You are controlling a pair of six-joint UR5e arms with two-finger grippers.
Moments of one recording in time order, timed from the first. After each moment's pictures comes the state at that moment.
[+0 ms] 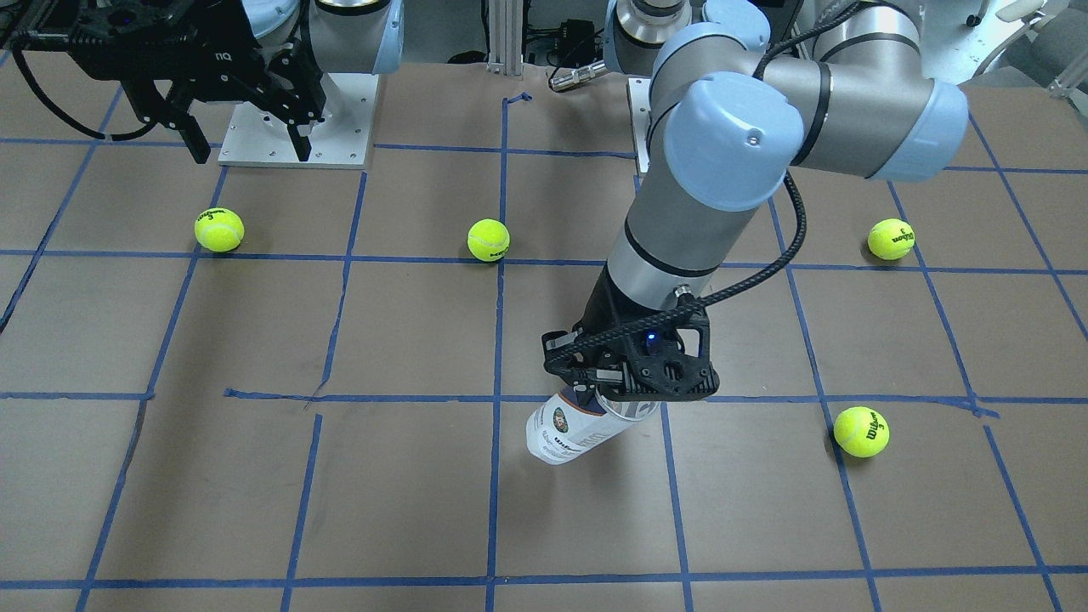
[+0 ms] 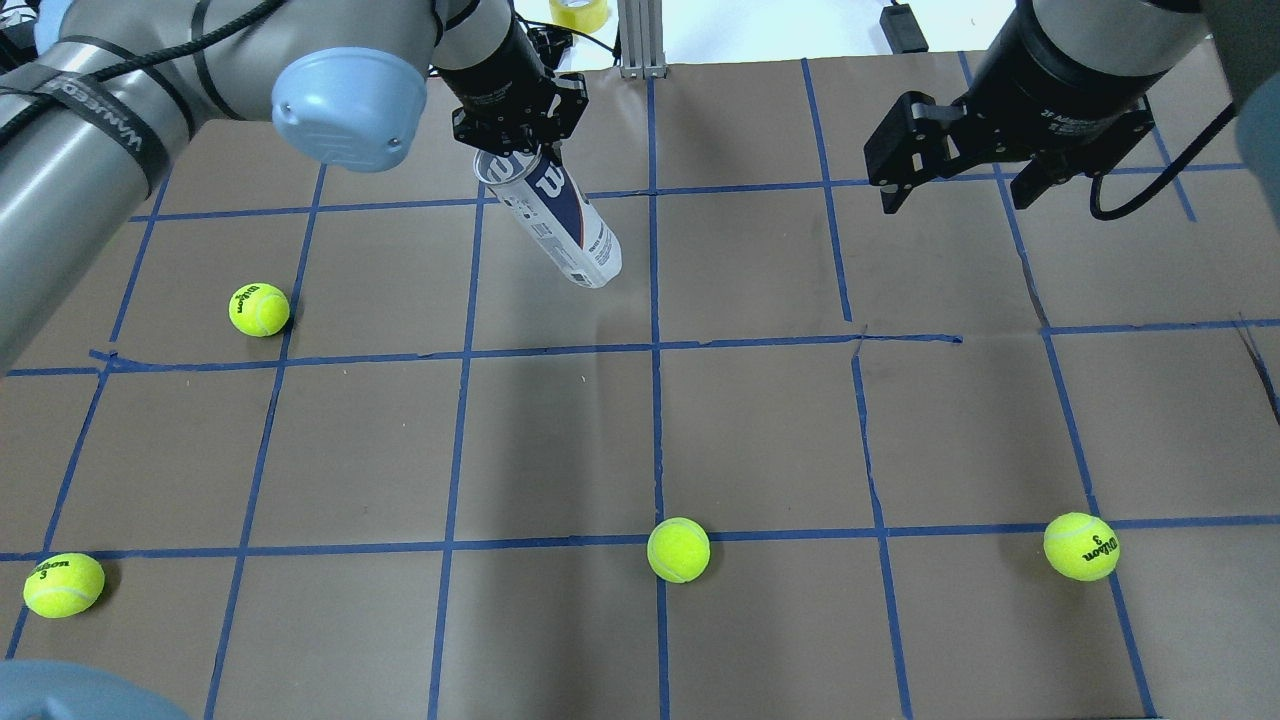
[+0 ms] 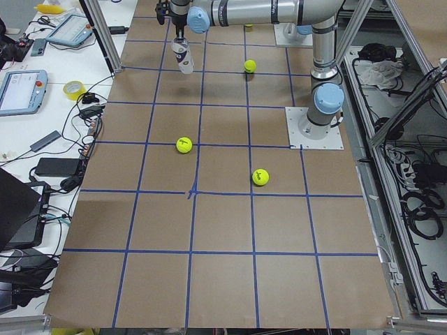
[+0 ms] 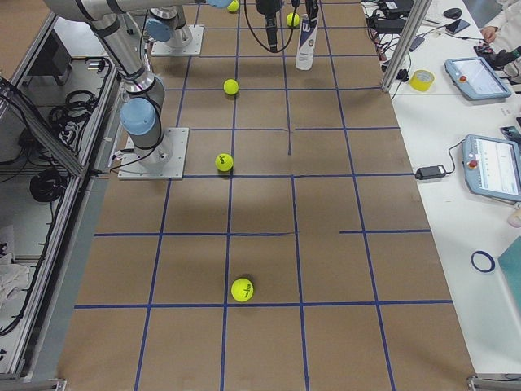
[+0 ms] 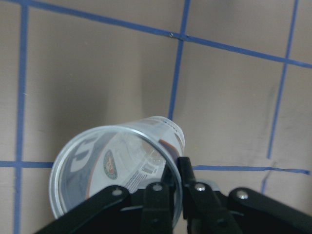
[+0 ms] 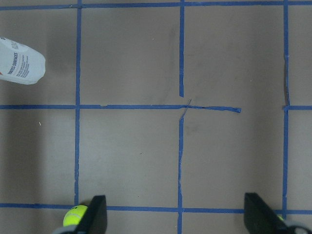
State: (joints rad) left arm -1.76 -1.94 -1.39 -1.19 1.49 -0.28; right arm 1.59 -1.71 1.59 -1.62 -1.53 0.01
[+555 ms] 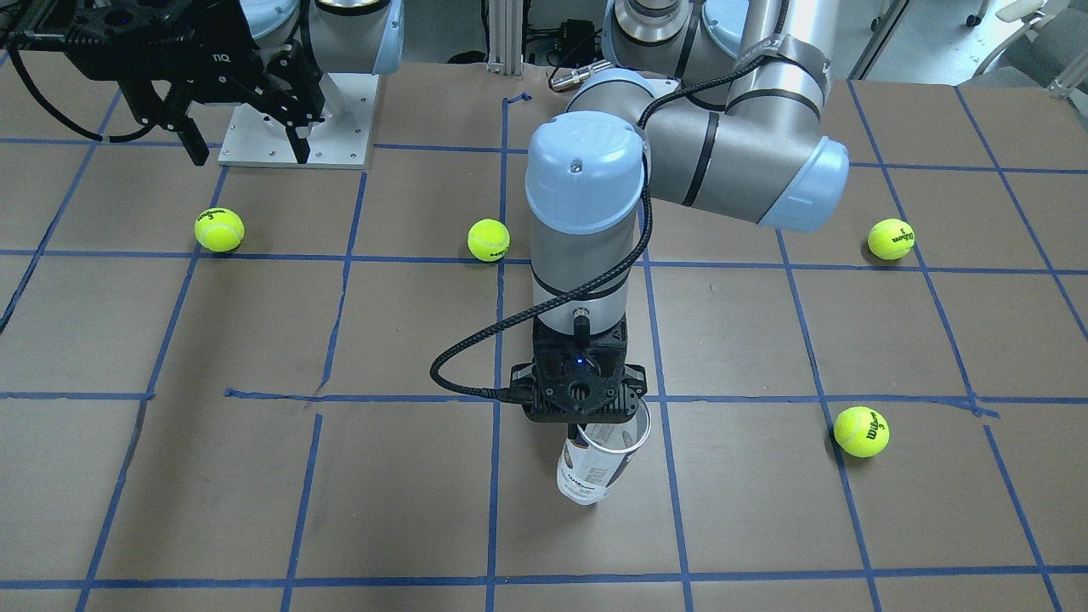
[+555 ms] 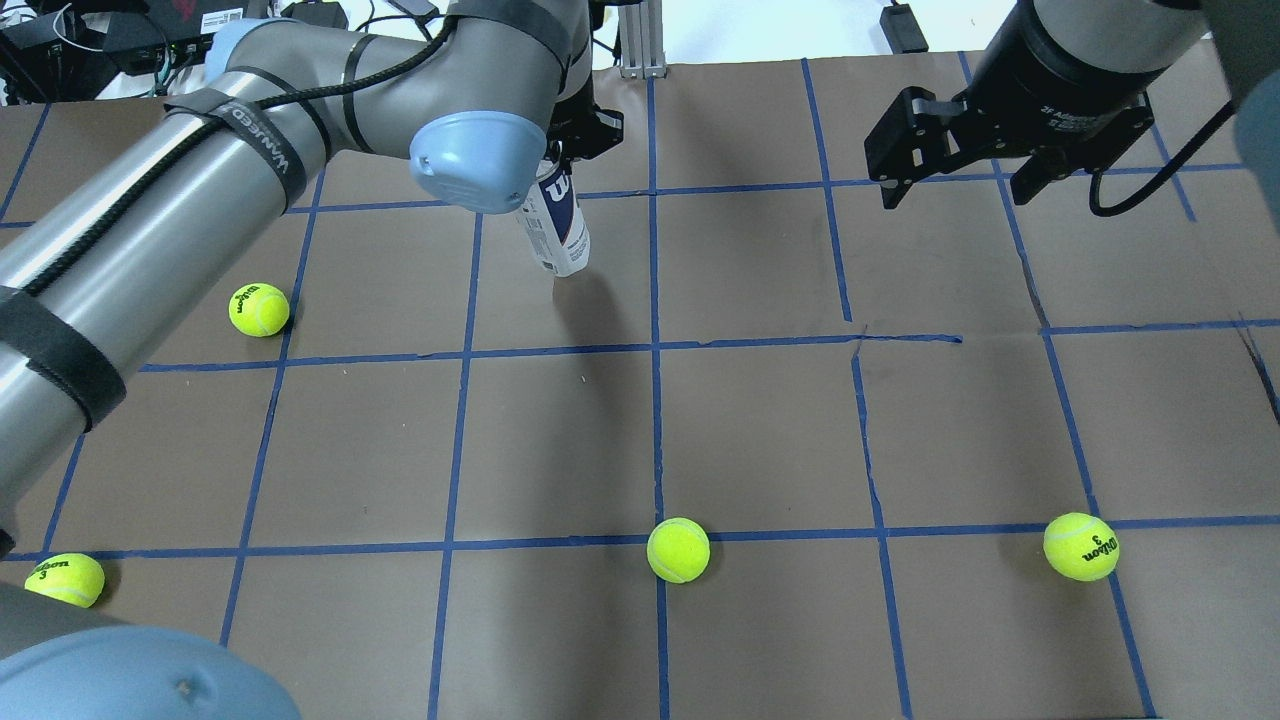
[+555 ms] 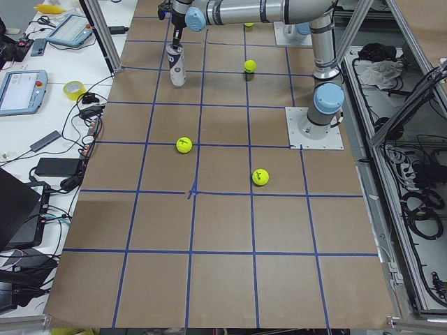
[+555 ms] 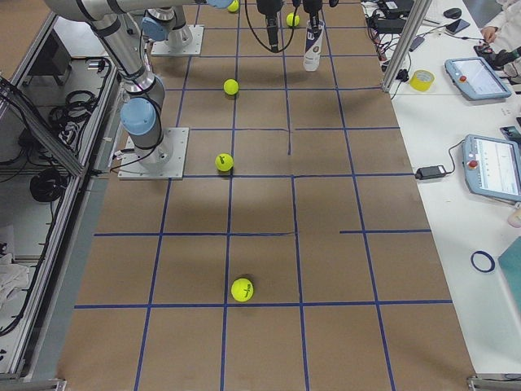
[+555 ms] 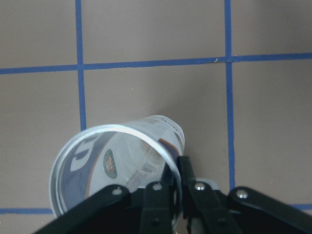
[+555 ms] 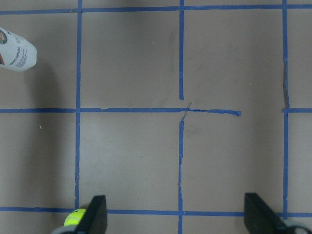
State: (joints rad) left arm -1.86 -2.02 -1.39 -1.06 1.74 -0.22; right arm 1.59 -1.71 1.59 -1.62 -1.52 0.01
